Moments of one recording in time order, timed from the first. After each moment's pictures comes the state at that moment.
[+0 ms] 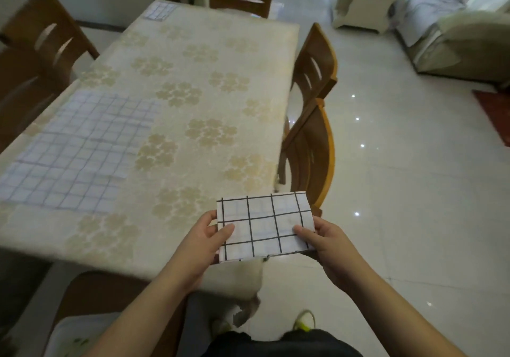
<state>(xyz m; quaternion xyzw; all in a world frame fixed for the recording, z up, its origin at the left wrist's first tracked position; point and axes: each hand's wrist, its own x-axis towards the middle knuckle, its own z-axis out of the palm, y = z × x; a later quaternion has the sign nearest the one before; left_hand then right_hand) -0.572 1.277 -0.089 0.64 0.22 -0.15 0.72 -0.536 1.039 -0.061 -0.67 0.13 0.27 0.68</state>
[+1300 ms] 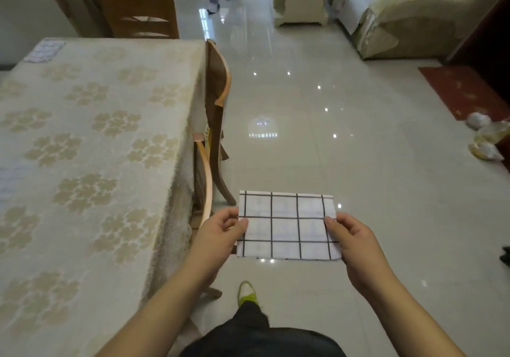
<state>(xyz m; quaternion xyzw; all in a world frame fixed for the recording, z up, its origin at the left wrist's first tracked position) -0.369 0.950 -0.075 0.73 0.12 -0.18 0.65 -0.392 0.705 -0.062 -0.68 0.24 0.09 0.69</state>
